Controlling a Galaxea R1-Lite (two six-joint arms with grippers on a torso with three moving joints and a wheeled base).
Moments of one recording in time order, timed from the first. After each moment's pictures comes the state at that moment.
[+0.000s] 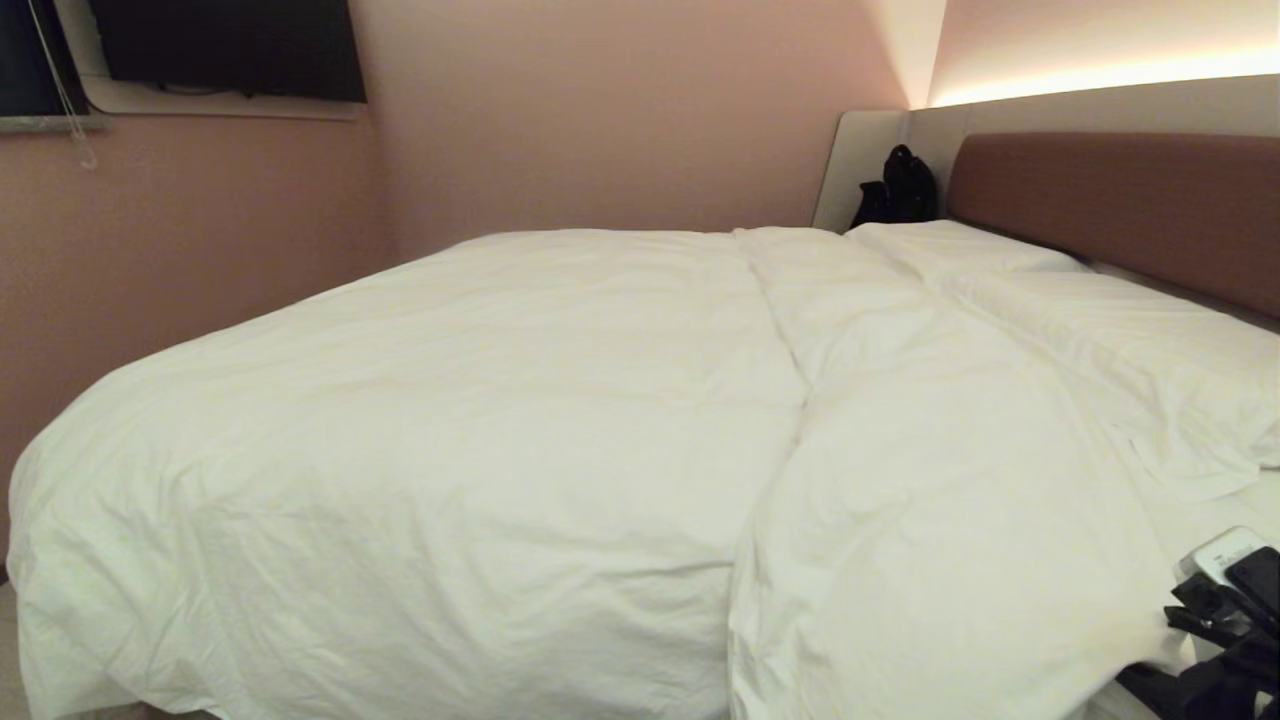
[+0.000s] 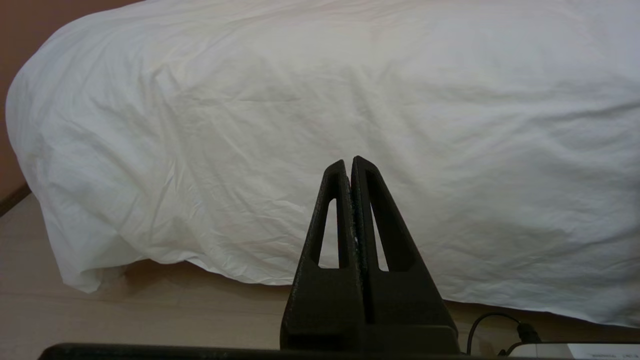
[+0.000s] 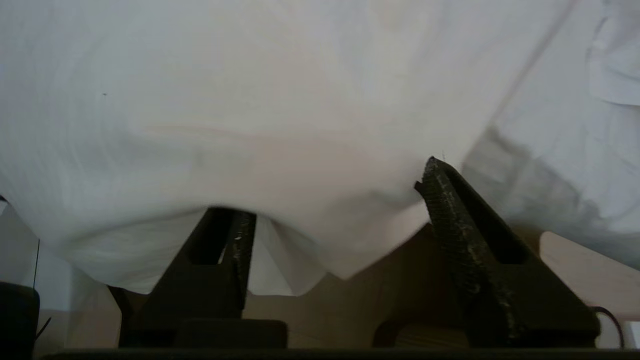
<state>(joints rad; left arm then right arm) 0.01 0.00 0.00 0.03 -0.01 0.08 0.10 1.09 -0.20 -0.33 -0.11 -0.36</state>
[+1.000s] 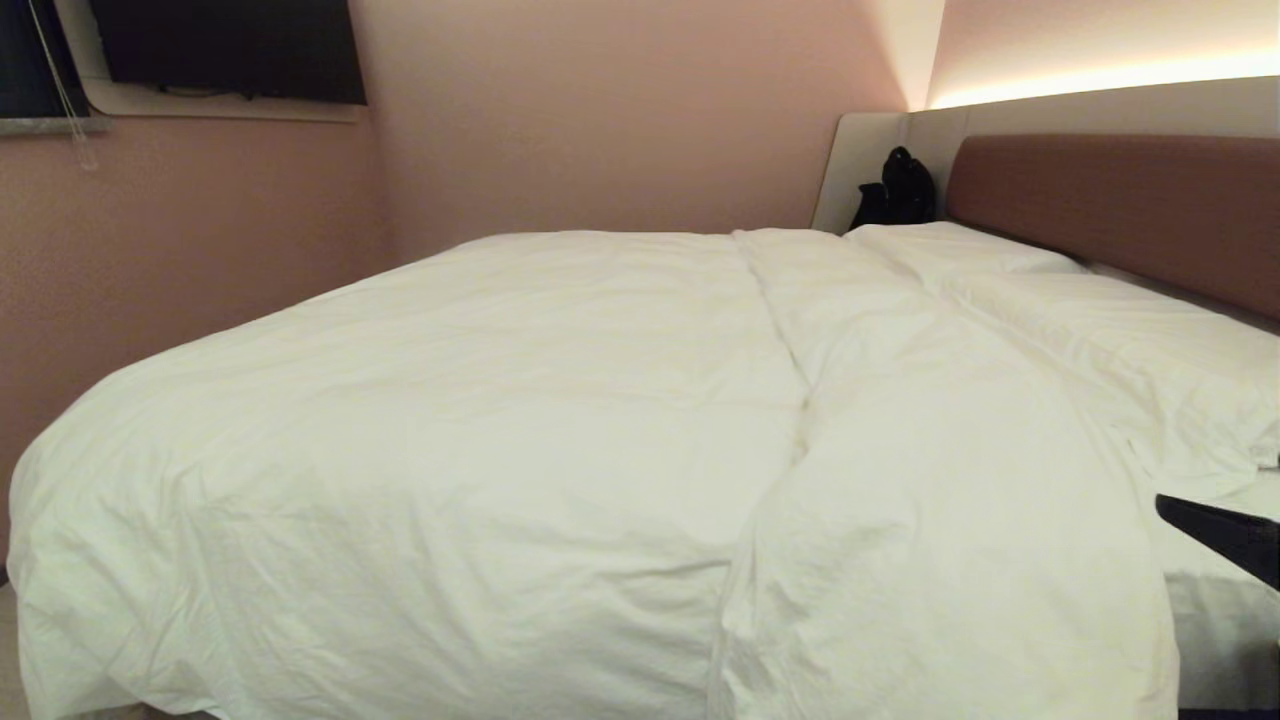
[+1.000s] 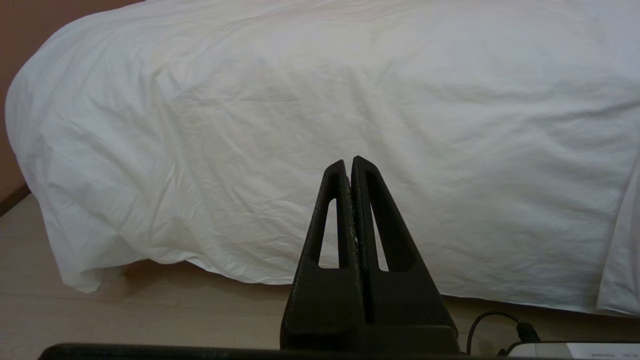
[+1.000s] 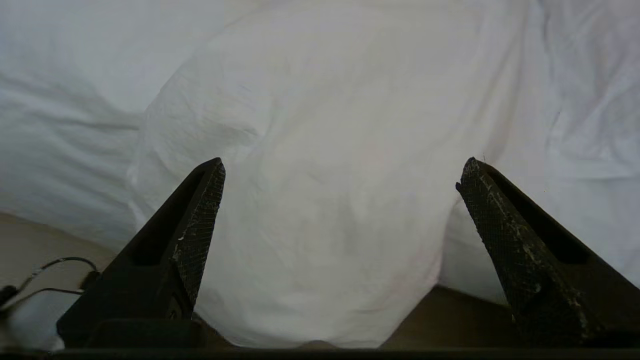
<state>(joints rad) 0.01 0.00 0.00 0.04 -0.01 0.08 0.09 0.95 -0.70 0.10 0.00 -0.16</state>
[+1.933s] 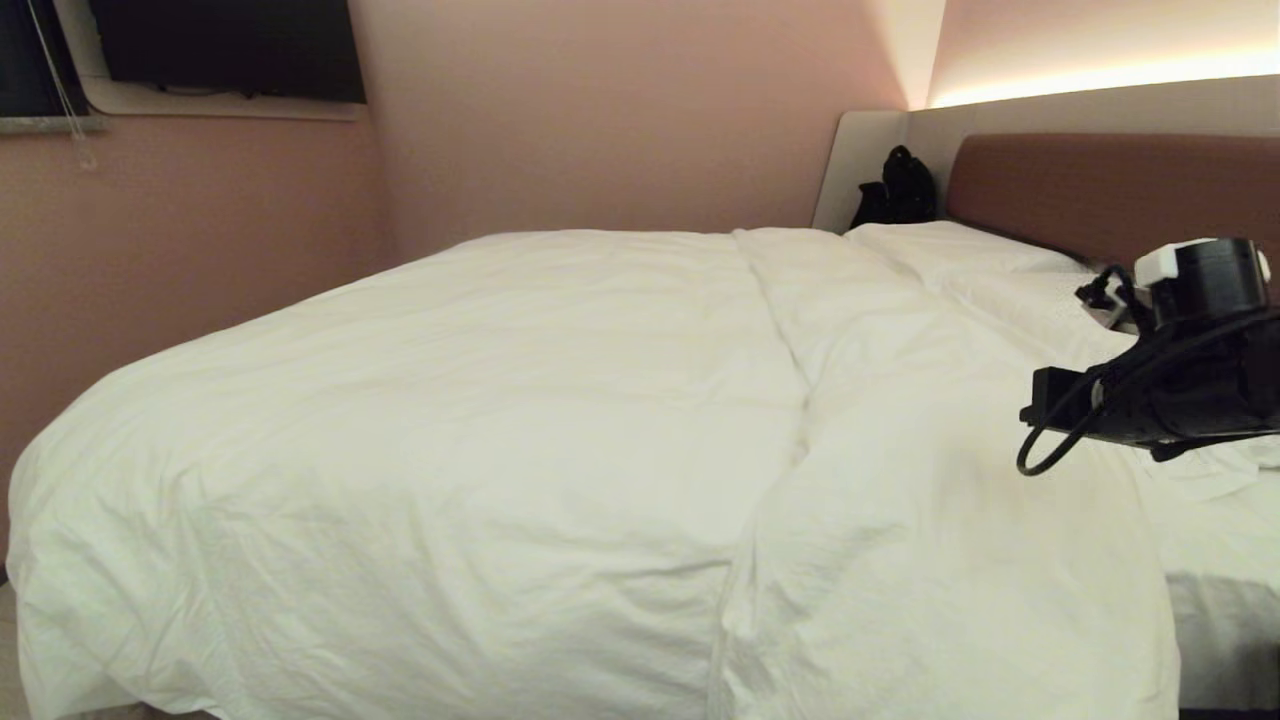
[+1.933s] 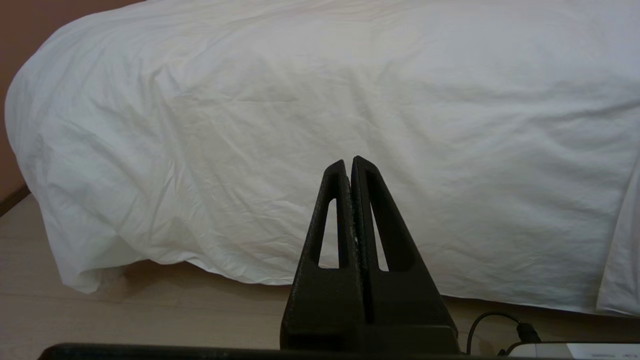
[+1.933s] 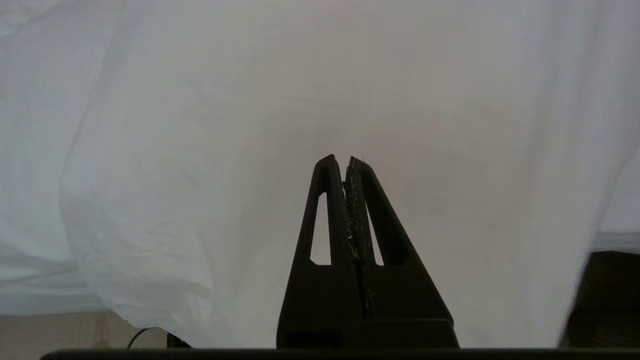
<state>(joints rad) 0.01 0.00 0.00 0.03 -0.01 0.08 -0.05 1.73 -1.17 0.12 0.01 0.19</state>
